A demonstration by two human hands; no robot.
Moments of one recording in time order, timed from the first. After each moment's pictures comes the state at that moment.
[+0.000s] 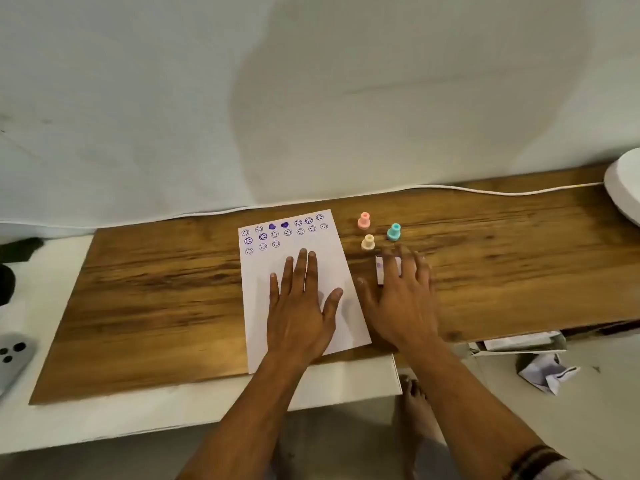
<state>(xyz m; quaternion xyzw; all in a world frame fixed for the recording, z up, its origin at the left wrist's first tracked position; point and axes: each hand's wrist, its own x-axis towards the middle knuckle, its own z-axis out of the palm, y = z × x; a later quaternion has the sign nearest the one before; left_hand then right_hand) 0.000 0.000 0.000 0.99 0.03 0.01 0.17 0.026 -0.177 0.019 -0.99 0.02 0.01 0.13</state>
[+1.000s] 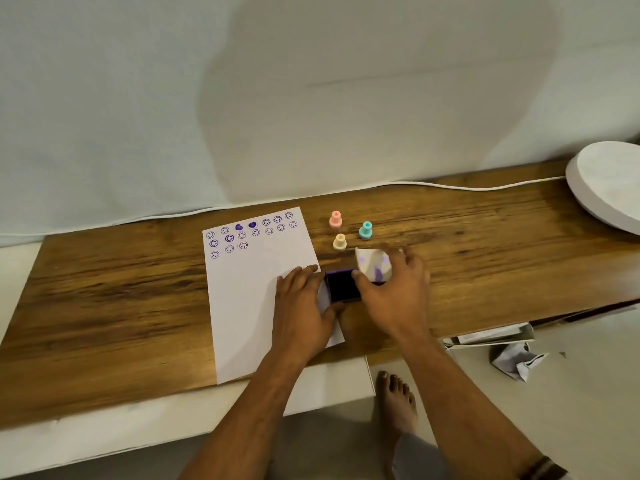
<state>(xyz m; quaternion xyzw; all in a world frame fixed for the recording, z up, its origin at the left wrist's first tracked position) 0.017 -0.042 -0.005 0.96 0.02 -0.01 0.29 0.034 -0.211 0.027 -0.93 0.16 -0.03 0.33</state>
